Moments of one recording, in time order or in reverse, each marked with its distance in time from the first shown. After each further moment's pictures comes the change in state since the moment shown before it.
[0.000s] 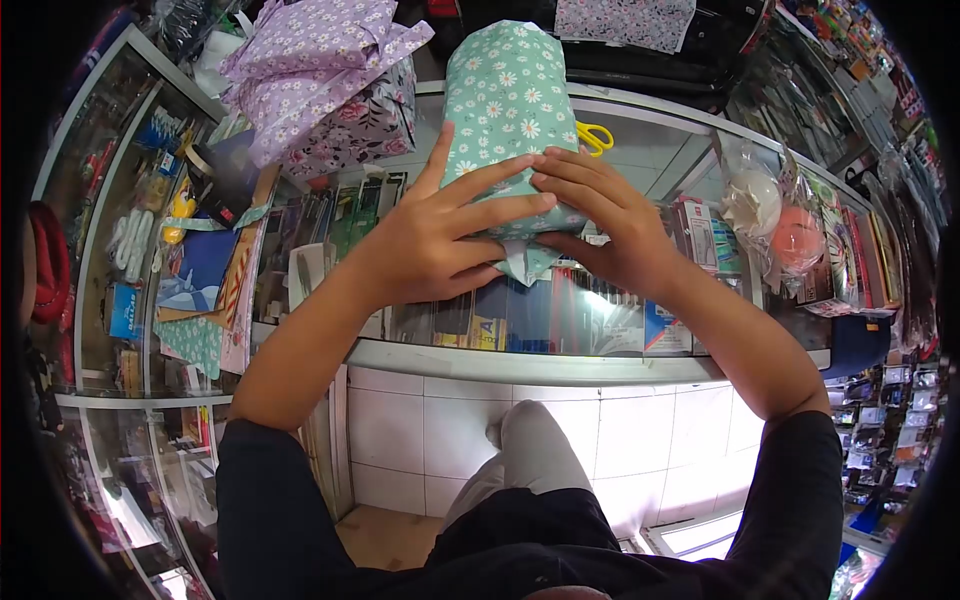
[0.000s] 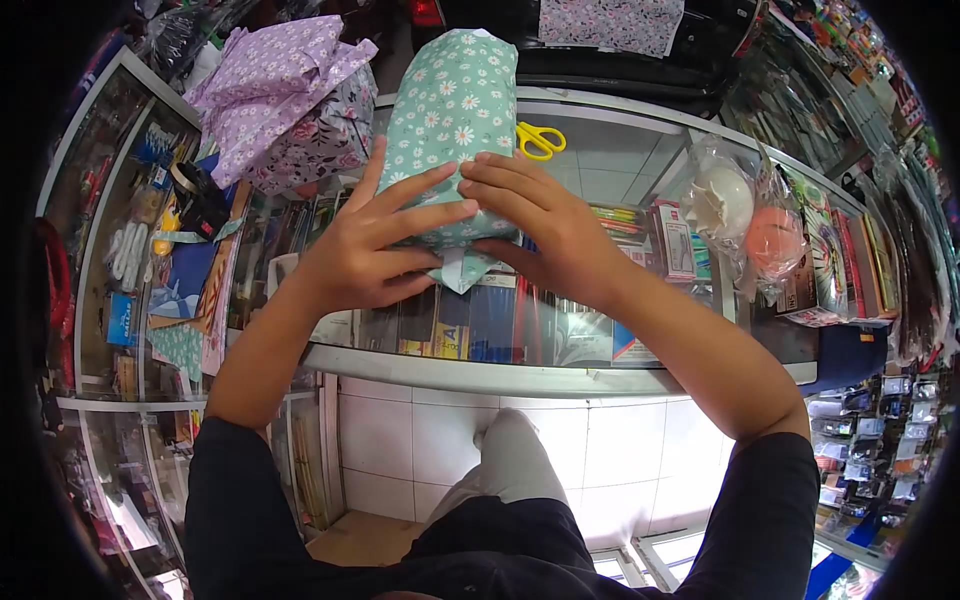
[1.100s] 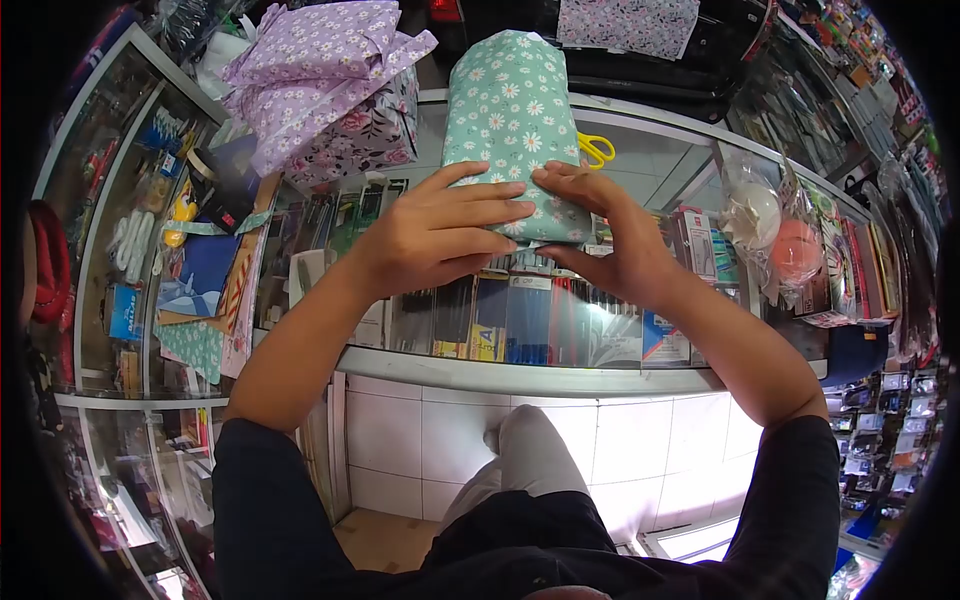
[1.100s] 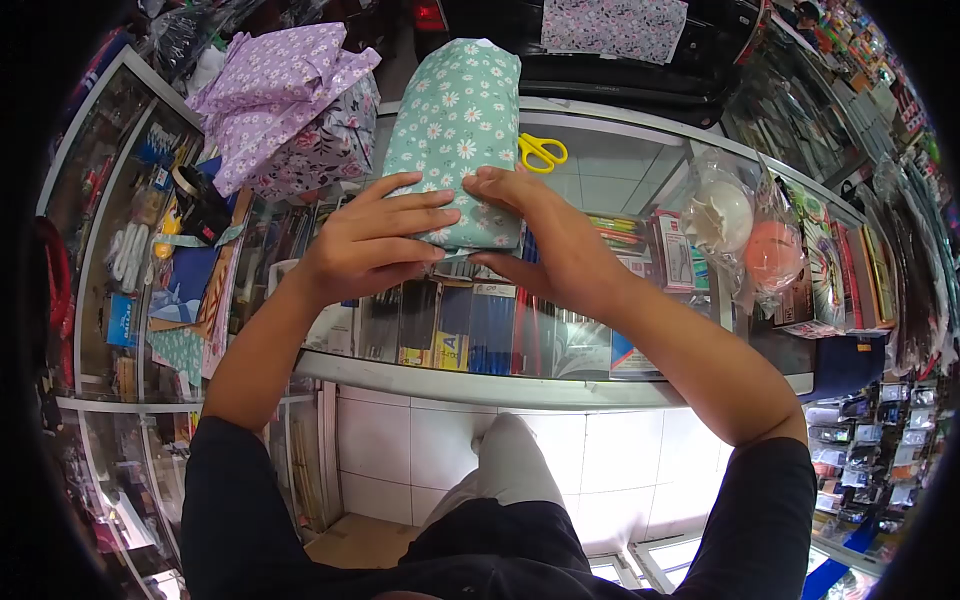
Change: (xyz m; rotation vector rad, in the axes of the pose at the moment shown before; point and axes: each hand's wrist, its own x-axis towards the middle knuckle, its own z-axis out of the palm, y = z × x) left_hand -0.003 -0.023 0.003 -0.172 0.134 0.075; right_hand -0.006 0.008 0.008 0.210 0.042 0.083
